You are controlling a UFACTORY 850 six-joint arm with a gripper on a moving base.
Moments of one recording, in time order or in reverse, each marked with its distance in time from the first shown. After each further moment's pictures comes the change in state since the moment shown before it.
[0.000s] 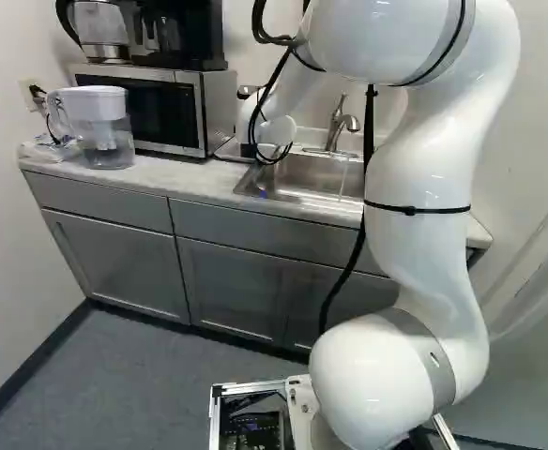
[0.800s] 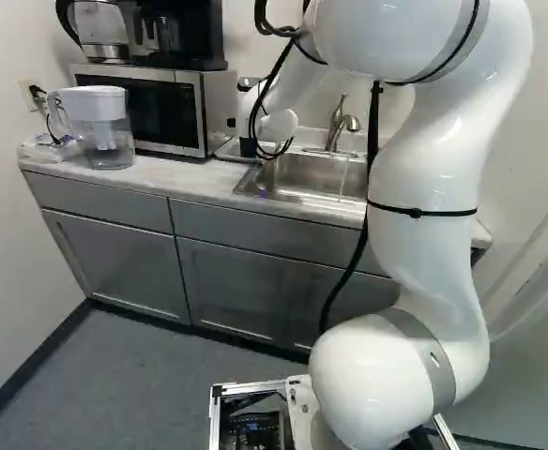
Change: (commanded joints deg) arm 0.0 1.9 -0.8 0.0 0.0 0.0
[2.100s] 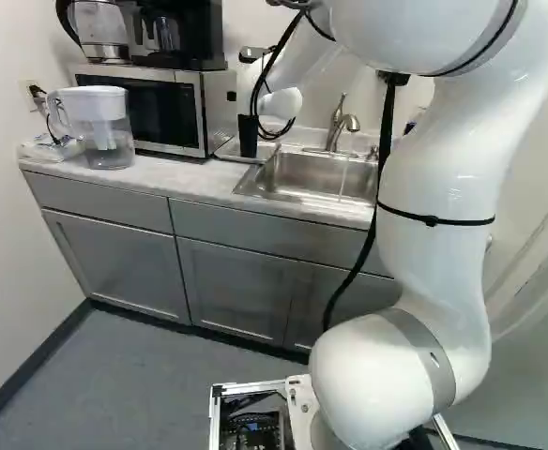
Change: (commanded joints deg) arm -0.3 4.1 -3.2 0.0 -0.9 0.0
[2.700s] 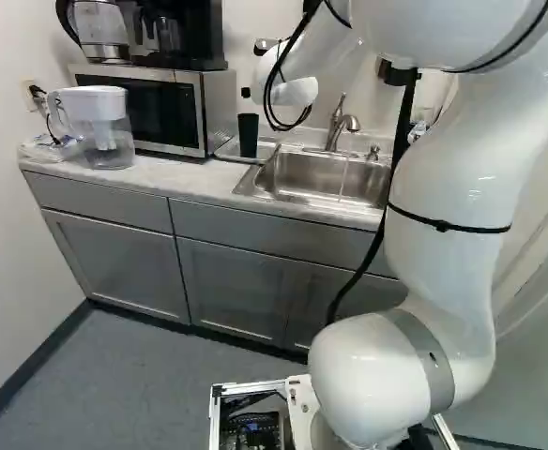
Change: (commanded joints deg) arm -4.1 3.4 0.2 0.0 -7.0 0.0
